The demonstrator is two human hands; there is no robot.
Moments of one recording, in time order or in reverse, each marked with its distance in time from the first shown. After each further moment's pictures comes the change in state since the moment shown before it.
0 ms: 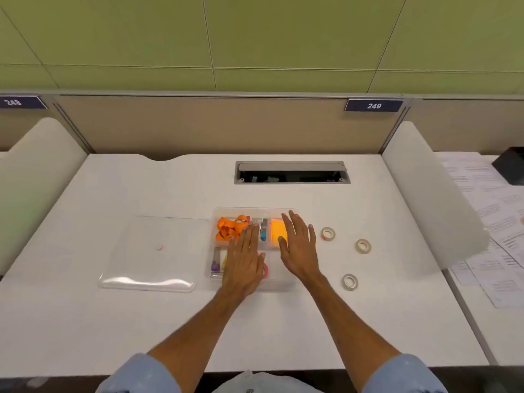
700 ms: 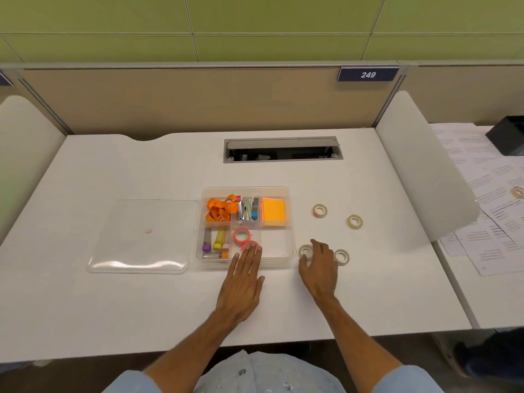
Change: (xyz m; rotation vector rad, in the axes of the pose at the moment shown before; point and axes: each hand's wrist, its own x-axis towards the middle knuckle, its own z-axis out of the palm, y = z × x) left_hand -0.104 0.013 0.024 0.044 -0.190 0.107; right_hand -0.111 0.058 0.011 0.106 0.013 0.485
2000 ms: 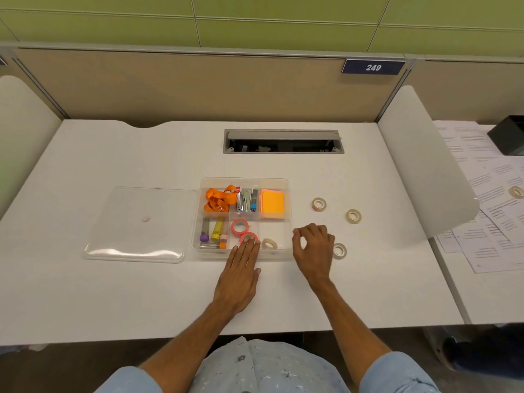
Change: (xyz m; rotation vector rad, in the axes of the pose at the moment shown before) left_hand 0.000 -0.004 0.015 -0.047 -0.033 -0.041; right_hand 0.013 -0.035 -0.023 -0.003 0.235 -0.297
